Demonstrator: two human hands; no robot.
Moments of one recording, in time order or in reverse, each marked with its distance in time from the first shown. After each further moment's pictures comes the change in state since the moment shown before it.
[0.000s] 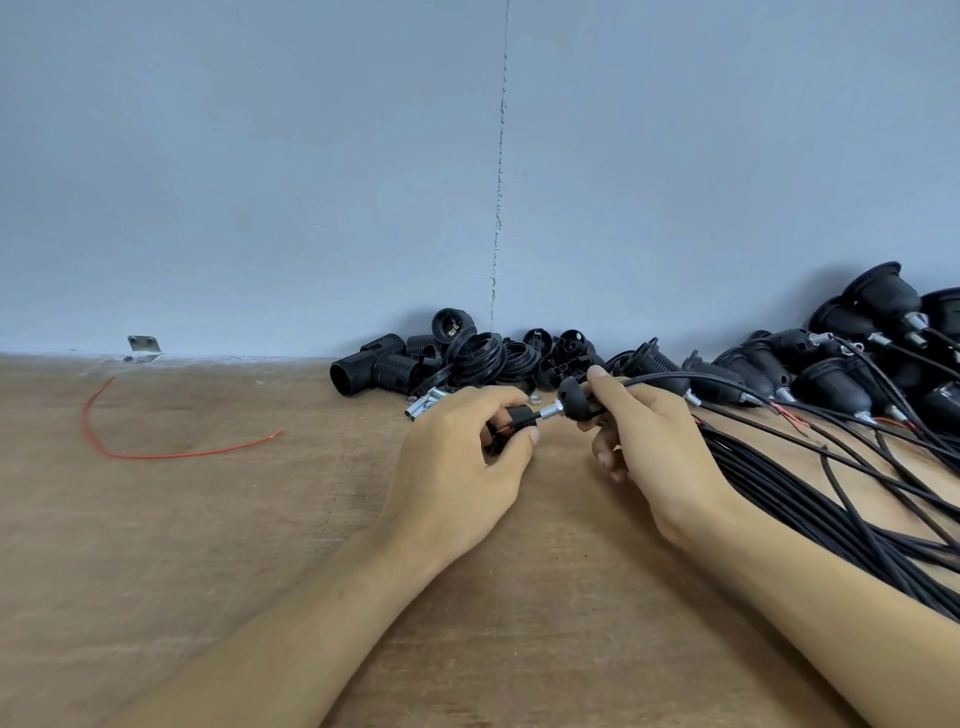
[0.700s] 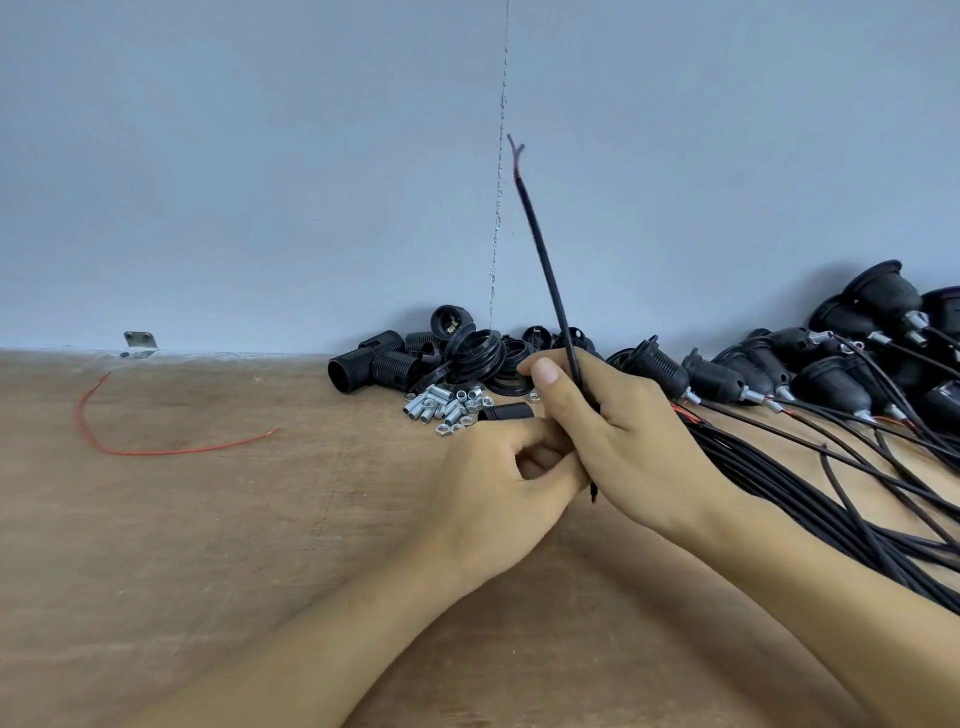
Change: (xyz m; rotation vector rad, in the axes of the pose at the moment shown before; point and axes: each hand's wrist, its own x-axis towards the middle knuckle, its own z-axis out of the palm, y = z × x) left_hand -0.009 0.029 0.008 -0.428 -0.258 -0.165; right_hand -0.019 -0.028 0.006 -0.354 -0.213 -0.483
